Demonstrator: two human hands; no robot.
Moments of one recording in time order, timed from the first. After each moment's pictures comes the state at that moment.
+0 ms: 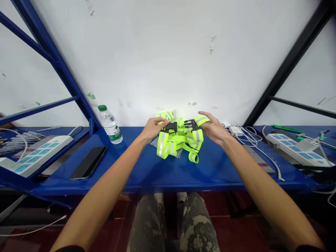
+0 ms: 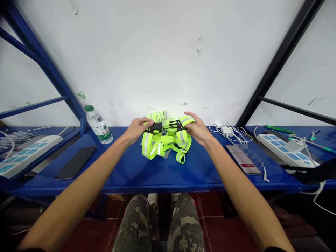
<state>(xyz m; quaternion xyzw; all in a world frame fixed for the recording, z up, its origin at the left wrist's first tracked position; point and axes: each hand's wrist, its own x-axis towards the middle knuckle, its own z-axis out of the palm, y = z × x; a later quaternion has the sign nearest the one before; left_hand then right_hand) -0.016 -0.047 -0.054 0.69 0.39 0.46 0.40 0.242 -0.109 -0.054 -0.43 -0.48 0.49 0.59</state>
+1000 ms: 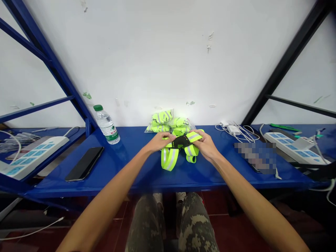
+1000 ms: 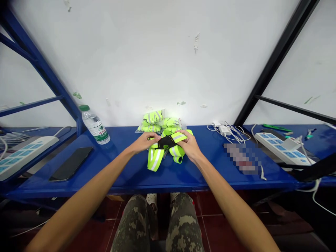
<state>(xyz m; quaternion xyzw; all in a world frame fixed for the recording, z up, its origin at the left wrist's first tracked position) -0.002 -0.066 -0.093 0.81 0.35 0.30 0.36 0.219 -0.131 -0.113 -0.44 -0.49 0.46 0.60</state>
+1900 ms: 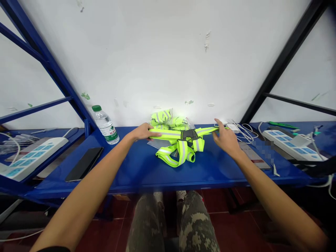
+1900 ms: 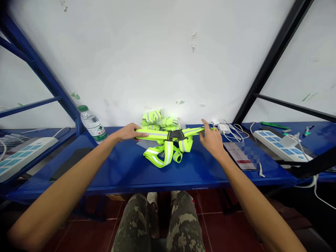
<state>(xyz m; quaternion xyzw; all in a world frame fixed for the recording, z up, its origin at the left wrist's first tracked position) -0.053 -0.032 -0.053 0.76 0.47 0.17 0.41 0.315 -0.129 -0.114 -0.70 -0.63 -0.17 0.28</state>
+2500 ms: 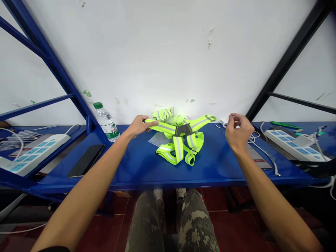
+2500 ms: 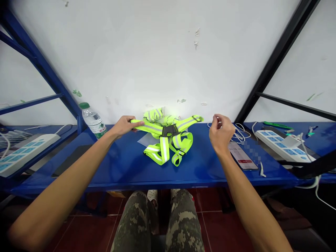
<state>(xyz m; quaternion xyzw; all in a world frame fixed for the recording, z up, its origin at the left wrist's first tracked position) -0.057 -0.034 -0.048 0.71 0.46 0.39 0.37 0.310 -0.133 -0.092 -0.61 -0.48 -0.21 0.59</state>
